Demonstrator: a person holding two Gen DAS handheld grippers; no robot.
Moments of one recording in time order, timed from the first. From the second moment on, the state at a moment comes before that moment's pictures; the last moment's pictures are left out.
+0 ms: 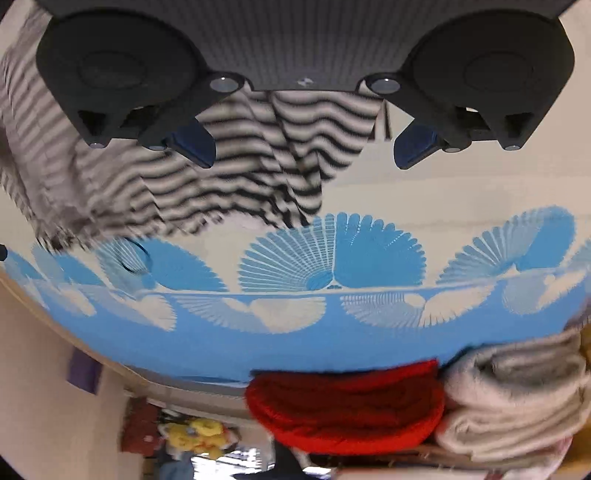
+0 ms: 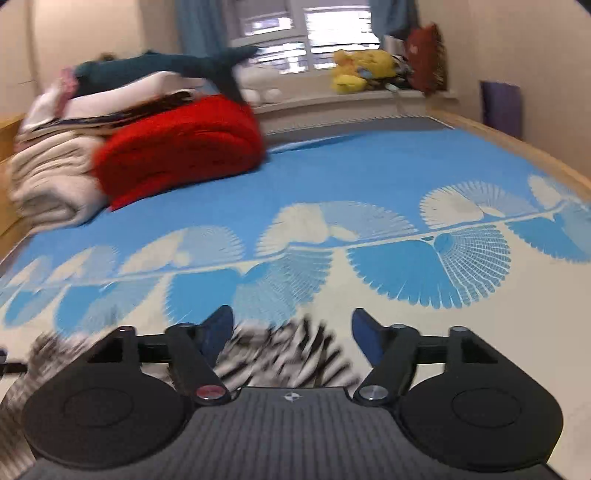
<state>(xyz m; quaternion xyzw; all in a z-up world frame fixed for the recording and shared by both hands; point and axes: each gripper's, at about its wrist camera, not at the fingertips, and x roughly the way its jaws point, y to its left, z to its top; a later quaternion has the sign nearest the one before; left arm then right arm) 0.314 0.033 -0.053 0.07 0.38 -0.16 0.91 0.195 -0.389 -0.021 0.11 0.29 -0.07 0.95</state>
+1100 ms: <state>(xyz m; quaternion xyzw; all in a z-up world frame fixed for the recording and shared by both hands) 0.175 0.068 -0.115 0.25 0.35 -0.21 0.88 0.043 -0.373 -0.084 0.06 0.43 -0.08 0.90</state>
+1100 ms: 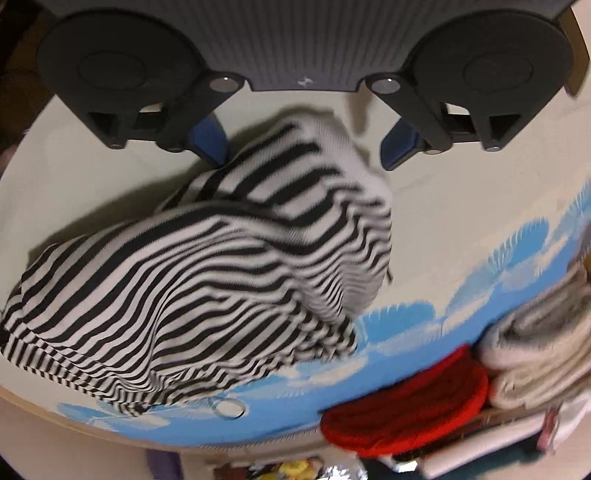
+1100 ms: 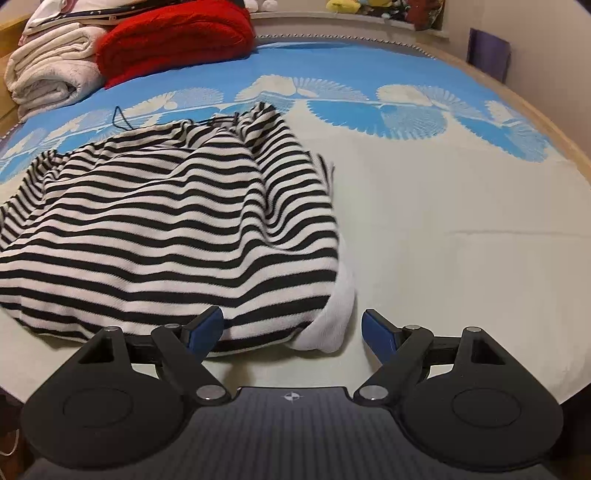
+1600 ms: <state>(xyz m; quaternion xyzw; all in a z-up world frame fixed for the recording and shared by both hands) 0.165 0.068 -0.116 0.29 0.33 -0.23 0.87 0.052 -0.409 -0.099 0.17 0.46 -0.06 0.87</state>
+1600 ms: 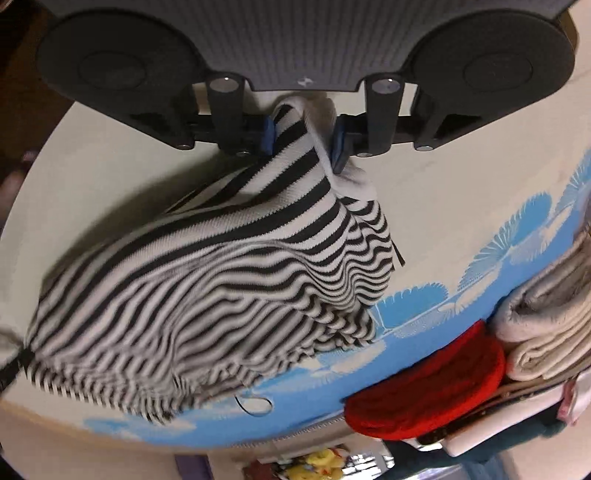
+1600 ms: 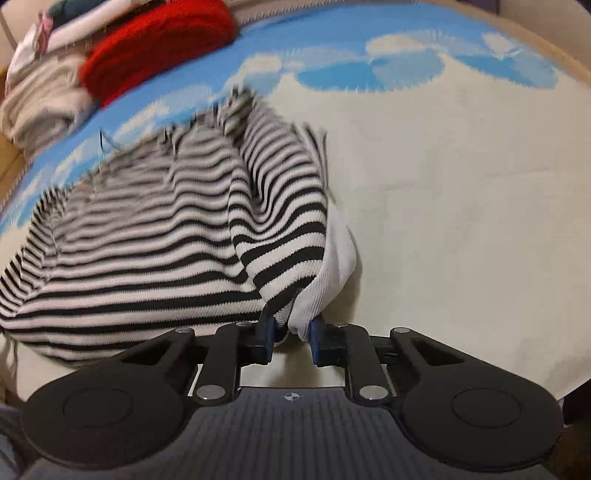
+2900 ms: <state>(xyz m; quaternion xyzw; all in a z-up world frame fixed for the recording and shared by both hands) 0.246 0.191 -0.069 -0.18 0.46 0.03 0.87 0.145 -0.042 -0.014 -0.24 0.23 0.05 0.94</state>
